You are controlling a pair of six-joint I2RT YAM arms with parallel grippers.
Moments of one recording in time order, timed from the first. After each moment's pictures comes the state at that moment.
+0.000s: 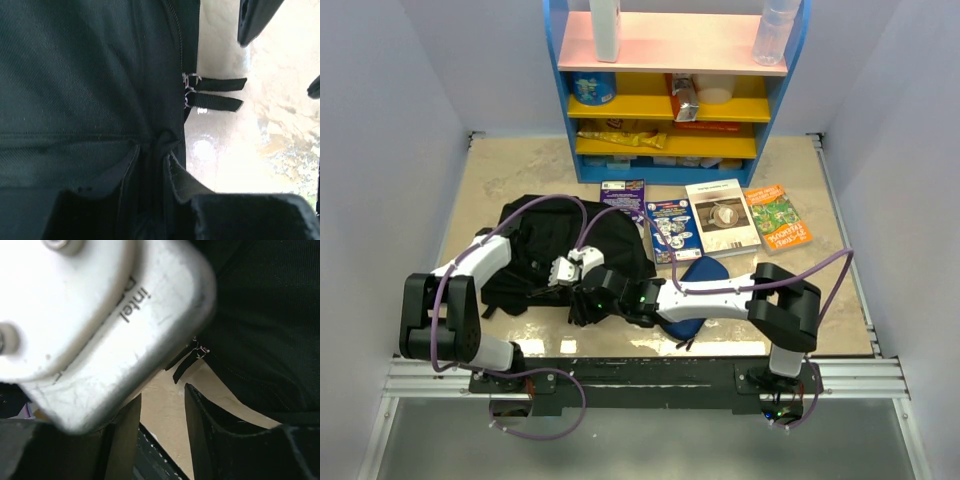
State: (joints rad) left arm -0.05 1.44 0.76 -0.91 0.67 1.59; right arm 1.26 1.80 1.13 0.01 0.14 0.67
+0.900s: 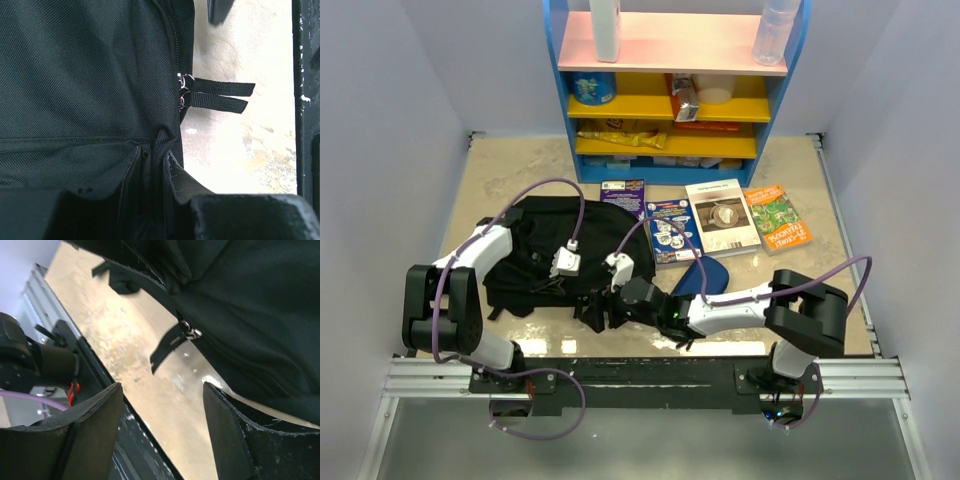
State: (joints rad) left arm -0.05 1.49 0.86 -1.02 0.77 1.58; right arm 1.24 1.64 0.76 0.43 0.13 0.71
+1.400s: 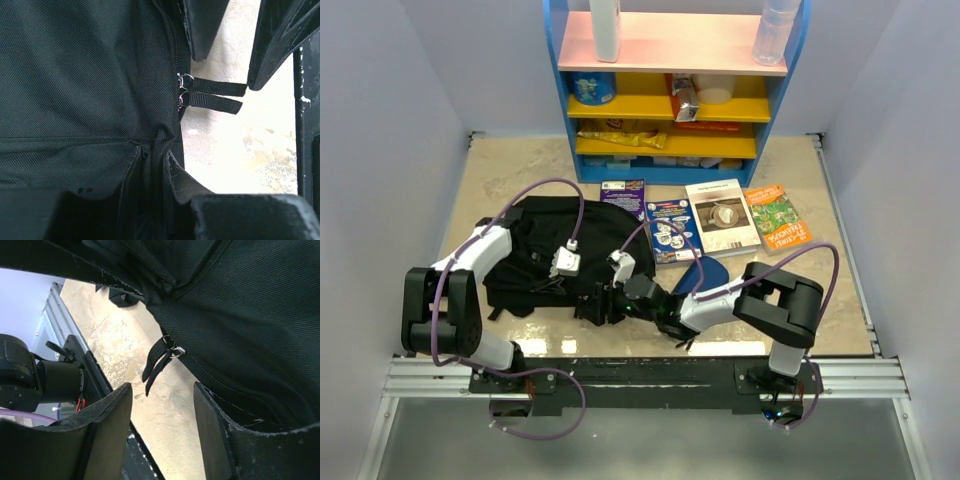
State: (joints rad) left arm -0.05 1.48 0.86 -1.02 0.77 1.58; right arm 1.18 1.79 0.73 0.69 0.03 0.82
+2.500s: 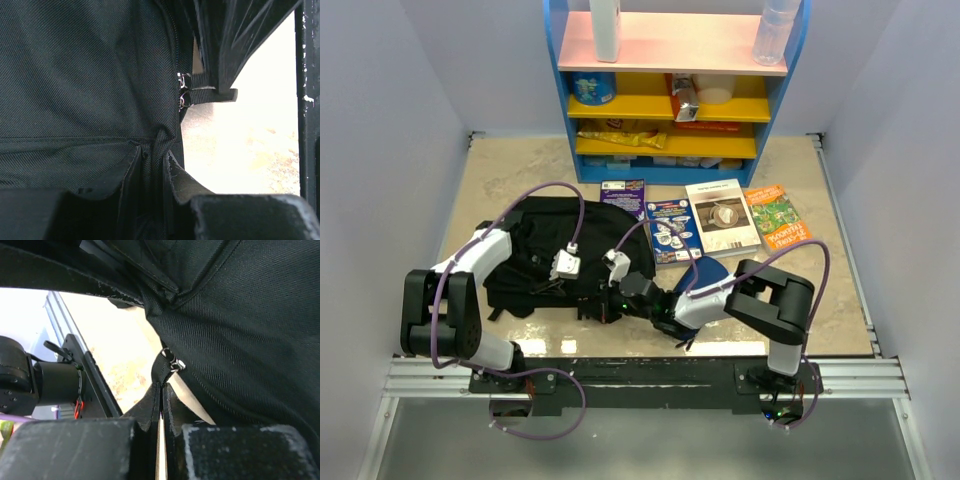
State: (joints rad) left arm -0.05 1.47 0.83 -0.99 0.77 1.58; right arm 1.17 1.87 0.77 0.73 -0.01 0.83
